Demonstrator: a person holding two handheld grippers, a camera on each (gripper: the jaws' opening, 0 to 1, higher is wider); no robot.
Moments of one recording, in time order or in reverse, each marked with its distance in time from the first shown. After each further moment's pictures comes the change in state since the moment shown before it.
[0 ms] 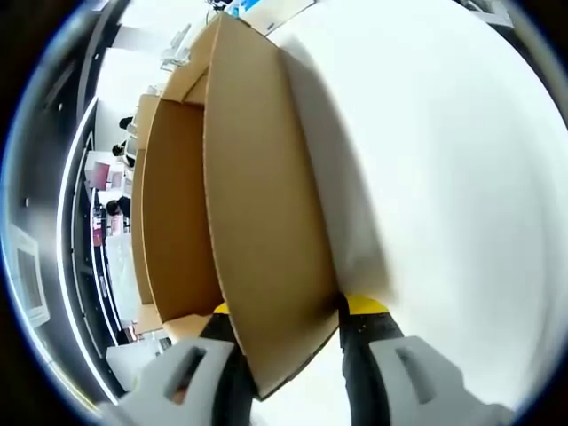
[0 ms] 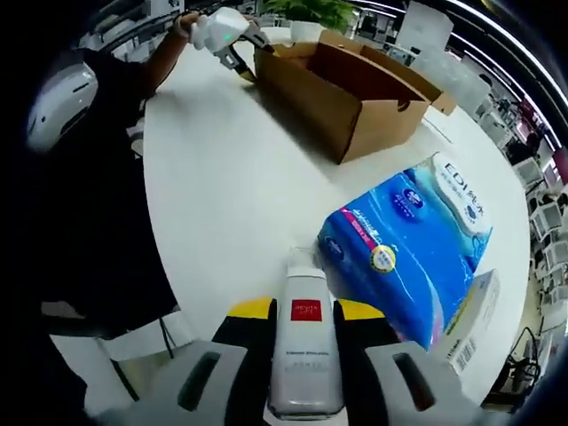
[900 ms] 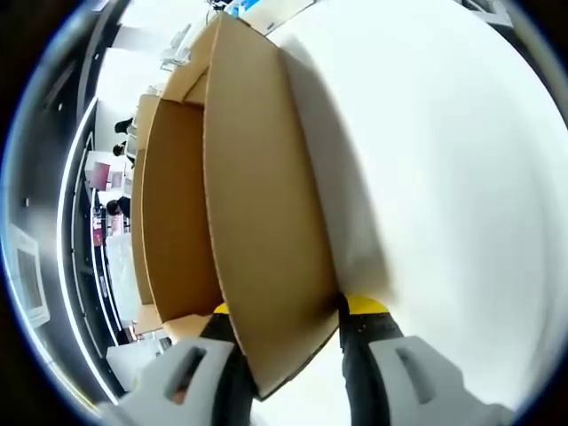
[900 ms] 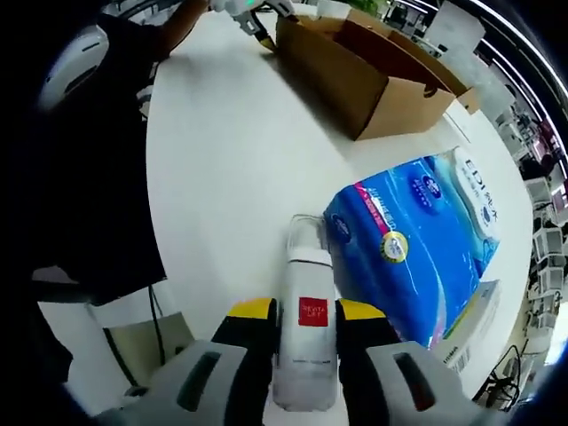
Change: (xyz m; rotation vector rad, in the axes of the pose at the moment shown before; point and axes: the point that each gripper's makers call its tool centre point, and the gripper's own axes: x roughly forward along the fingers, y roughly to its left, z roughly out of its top) left arm 0.000 -0.001 -0.001 0.000 0.002 0.001; right arm 0.010 -0.005 -0.017 -0.100 0.102 0.016
